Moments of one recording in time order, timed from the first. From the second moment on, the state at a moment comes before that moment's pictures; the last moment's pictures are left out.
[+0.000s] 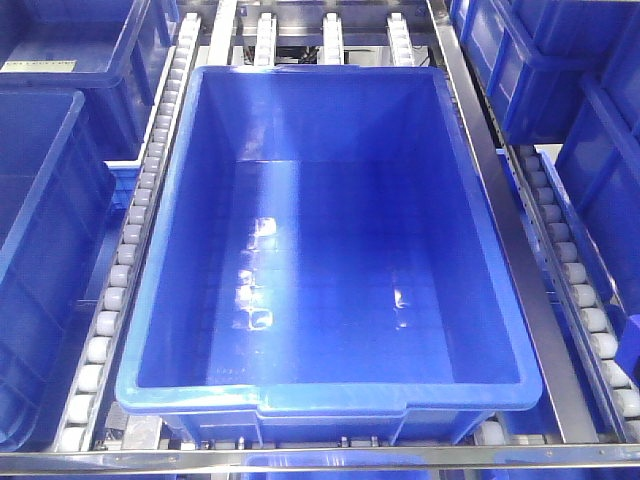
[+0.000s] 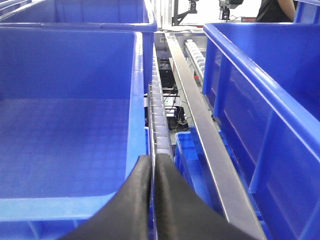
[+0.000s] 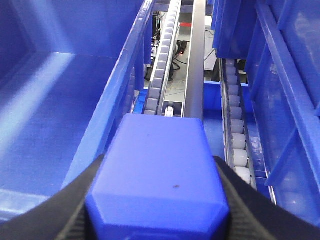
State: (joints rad) left arm -0.02 0.03 0.03 0.01 0.10 -0.04; right arm -0.01 0.26 -0.31 0.28 0.44 -0.33
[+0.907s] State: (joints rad) left arm -0.02 0.03 0.03 0.01 0.10 -0.04; right arm -0.01 0.27 -0.29 0.29 0.36 -0.33
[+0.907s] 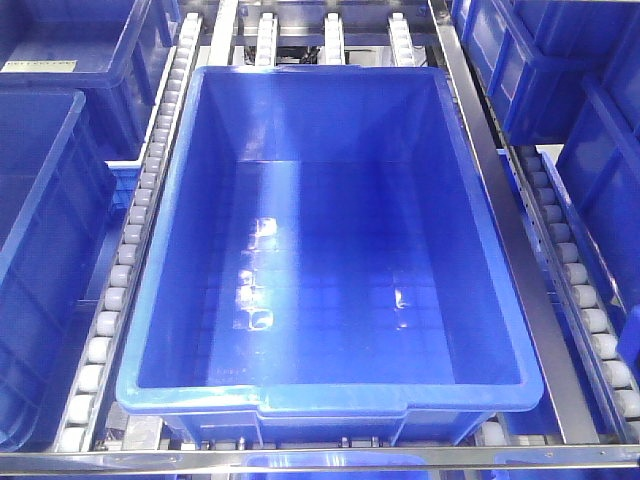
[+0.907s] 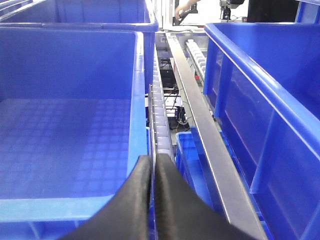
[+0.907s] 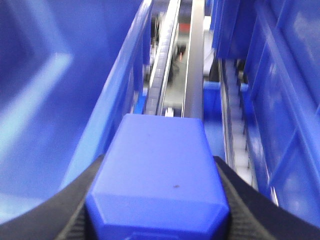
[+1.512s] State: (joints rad) left arm -0.02 0.03 0.03 0.01 0.10 -0.04; right arm 0.31 1.15 -0.85 0.14 0.36 -0.12
